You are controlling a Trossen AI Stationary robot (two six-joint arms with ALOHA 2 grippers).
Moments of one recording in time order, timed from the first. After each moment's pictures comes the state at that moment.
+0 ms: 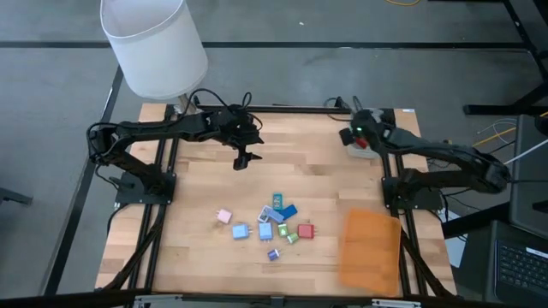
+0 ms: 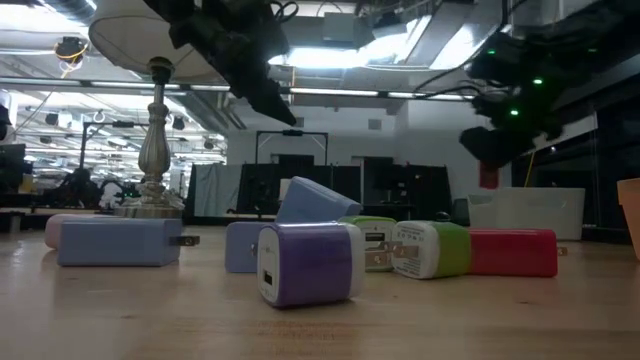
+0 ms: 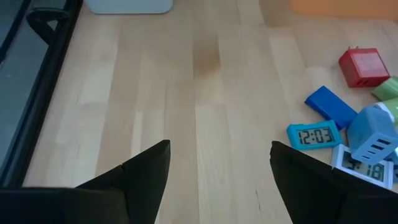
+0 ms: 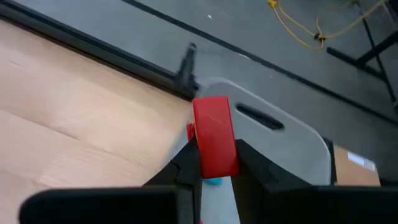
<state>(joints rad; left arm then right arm) 0.38 1.42 1.04 -0.37 0.27 0.33 -0.59 1.05 0.55 -0.37 0.67 0.28</state>
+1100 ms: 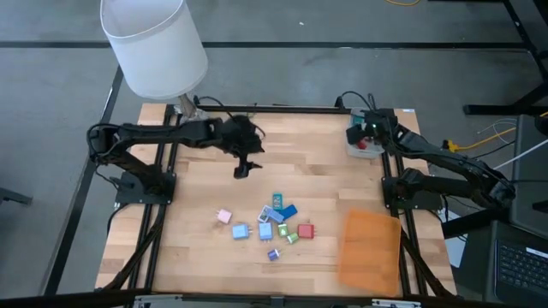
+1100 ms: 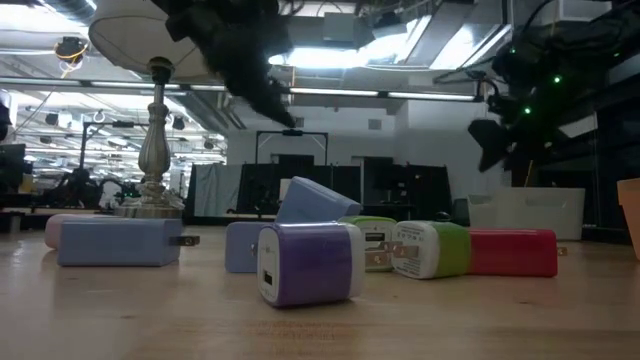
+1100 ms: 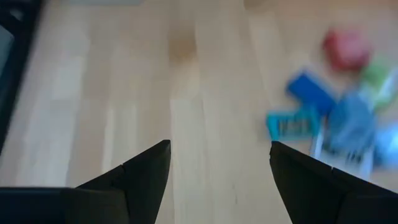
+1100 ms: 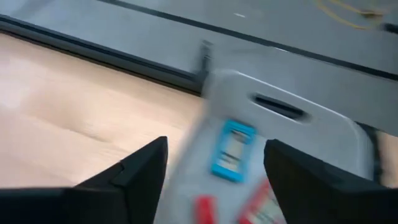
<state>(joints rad) 0.26 1.44 1.04 -0.42 0.18 0.31 -0.73 0.92 0.47 -0.27 0.40 0.26</state>
